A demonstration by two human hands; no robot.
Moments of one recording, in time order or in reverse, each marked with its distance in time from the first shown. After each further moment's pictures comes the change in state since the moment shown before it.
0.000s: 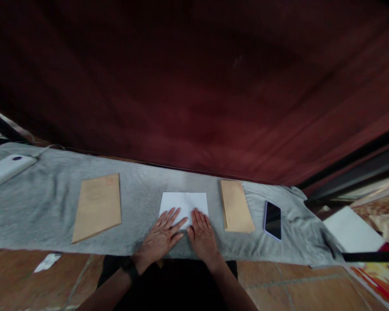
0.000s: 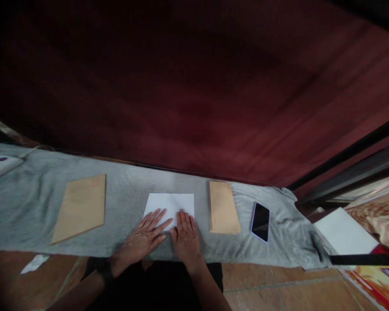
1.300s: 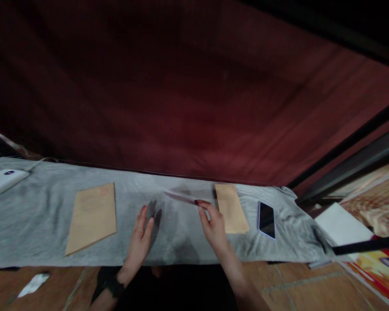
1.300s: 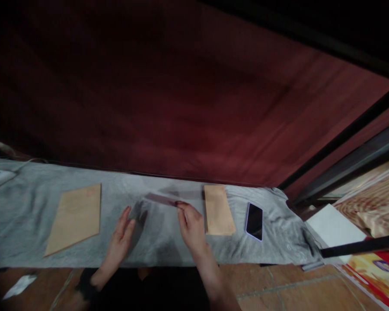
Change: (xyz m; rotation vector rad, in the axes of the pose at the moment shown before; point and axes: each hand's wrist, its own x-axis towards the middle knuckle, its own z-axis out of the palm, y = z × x) left_hand -0.006 -0.019 -0.016 -0.634 0.418 -0.764; right_hand 0.070 0.006 -0.122 0.596 0.269 0.139
